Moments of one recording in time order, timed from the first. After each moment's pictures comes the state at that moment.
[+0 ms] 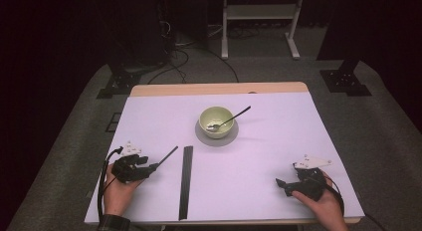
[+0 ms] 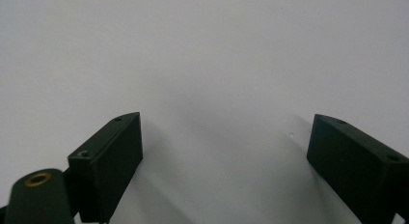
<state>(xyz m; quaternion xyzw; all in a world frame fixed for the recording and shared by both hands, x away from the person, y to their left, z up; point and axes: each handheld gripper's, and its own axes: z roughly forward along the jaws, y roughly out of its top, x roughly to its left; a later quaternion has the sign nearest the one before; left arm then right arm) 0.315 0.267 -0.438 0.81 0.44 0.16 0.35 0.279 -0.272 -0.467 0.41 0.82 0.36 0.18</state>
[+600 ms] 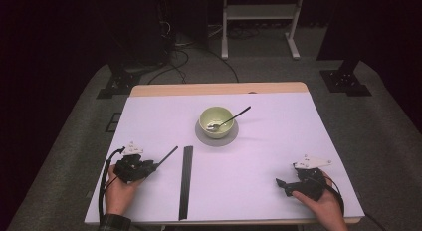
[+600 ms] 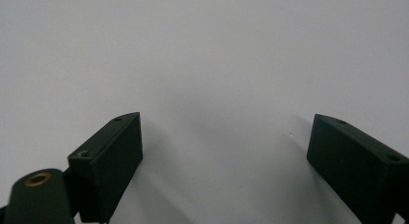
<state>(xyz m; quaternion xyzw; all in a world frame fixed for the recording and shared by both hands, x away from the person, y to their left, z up) 0.318 0.265 -0.442 0.82 0.44 0.13 0.34 0.279 -0.272 -0.467 0.41 0.82 0.36 0.18</state>
